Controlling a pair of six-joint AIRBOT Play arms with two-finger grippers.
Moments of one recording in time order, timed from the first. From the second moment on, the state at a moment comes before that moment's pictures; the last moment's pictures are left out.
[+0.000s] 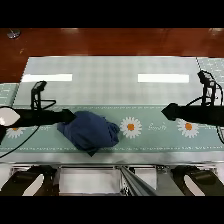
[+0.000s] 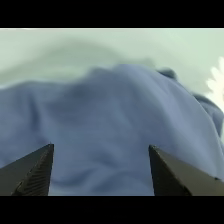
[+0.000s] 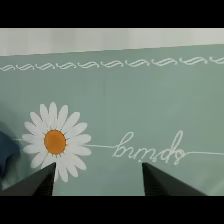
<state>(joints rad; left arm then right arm) -0.08 -0.77 0.61 1.06 -1.03 -1.45 0.11 -0.69 0.77 -1.31 1.14 1.74</state>
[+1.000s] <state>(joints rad) 0.22 -0.87 0.31 0.81 -1.07 -1.40 0.14 -0.82 0.39 -0.85 0.98 1.57</state>
